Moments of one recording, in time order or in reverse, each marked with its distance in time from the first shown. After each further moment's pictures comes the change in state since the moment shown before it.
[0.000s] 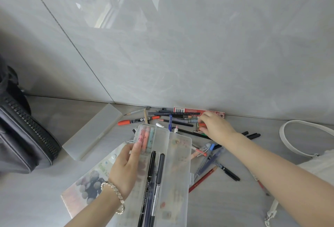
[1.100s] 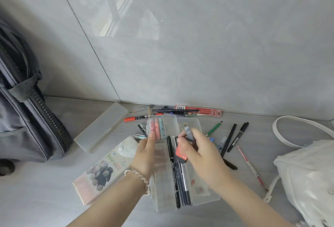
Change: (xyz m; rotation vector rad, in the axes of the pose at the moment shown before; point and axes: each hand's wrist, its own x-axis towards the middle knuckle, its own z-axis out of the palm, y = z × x) left_hand -0.019 0.005 0.023 -0.282 -0.084 -0.181; right_hand -0.128 -0.134 -0.038 0.979 0.239 -0.023
